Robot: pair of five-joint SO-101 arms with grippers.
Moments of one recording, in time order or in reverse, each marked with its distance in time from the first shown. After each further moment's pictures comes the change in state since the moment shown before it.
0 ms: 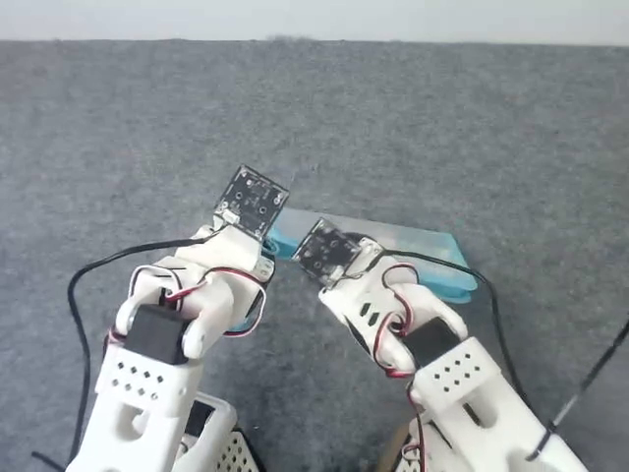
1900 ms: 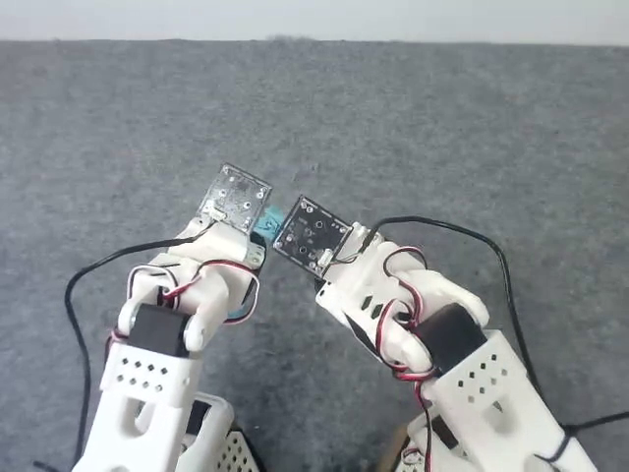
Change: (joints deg) left arm -5.2 -0.1 7.6 -12.3 0.0; right arm -3.0 -1.1 -26.0 32.2 -0.5
